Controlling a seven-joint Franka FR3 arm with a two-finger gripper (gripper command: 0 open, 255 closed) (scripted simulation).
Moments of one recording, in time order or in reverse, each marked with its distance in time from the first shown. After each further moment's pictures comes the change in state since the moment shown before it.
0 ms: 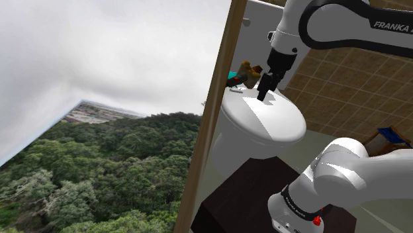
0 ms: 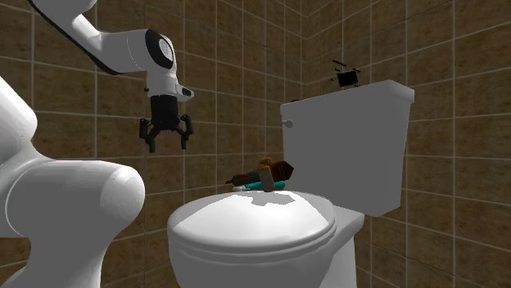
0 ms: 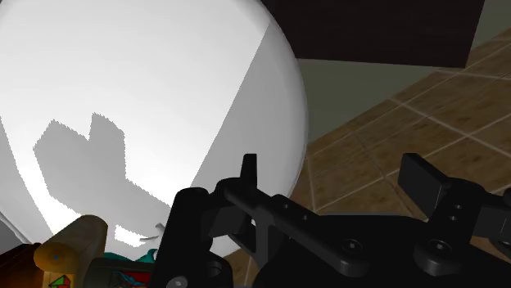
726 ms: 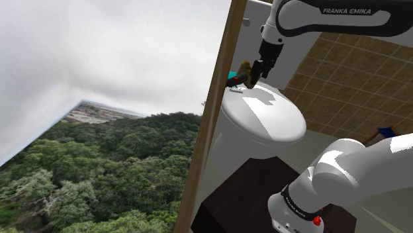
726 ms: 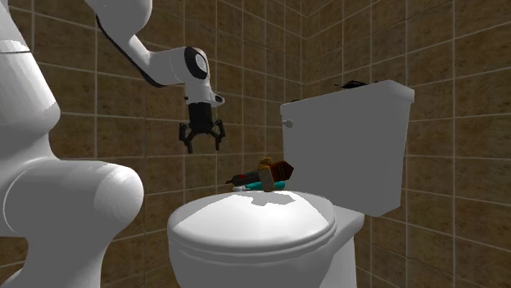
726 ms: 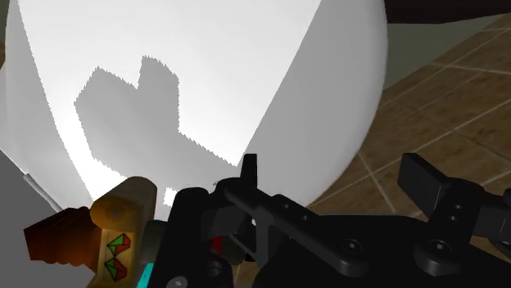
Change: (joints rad) arm -0.056 0.275 -0.131 0.176 -0.063 0.133 -0.116
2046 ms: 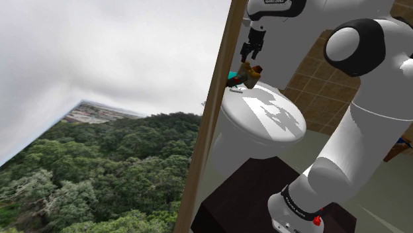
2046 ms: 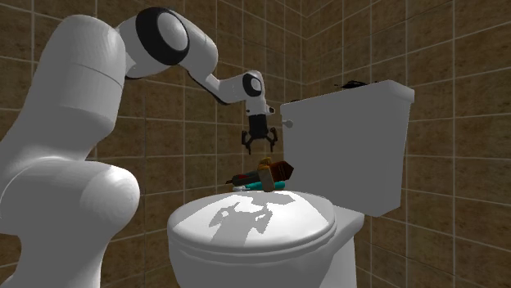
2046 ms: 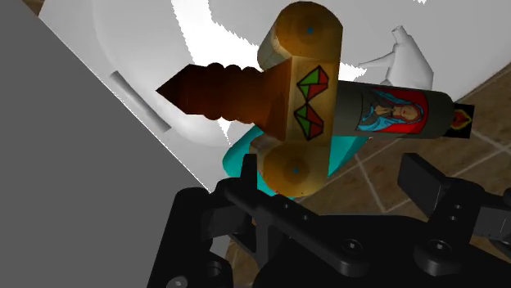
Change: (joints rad) arm -0.126 0.729 -0.193 0.736 0.165 0.040 -0.286
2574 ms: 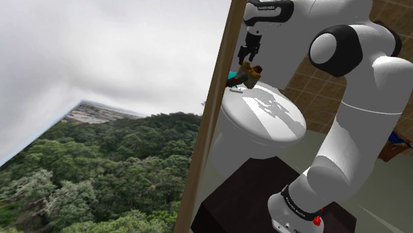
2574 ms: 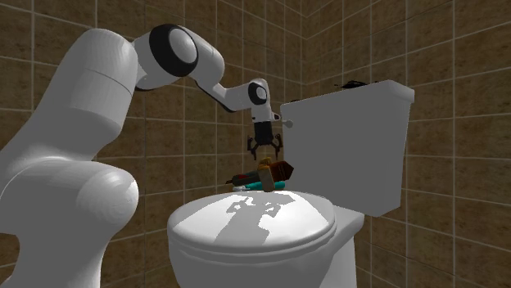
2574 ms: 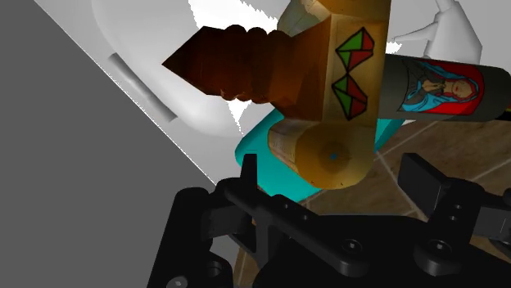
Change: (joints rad) arm -0.033 0.110 -0.002 0.081 0.040 0.029 -0.026
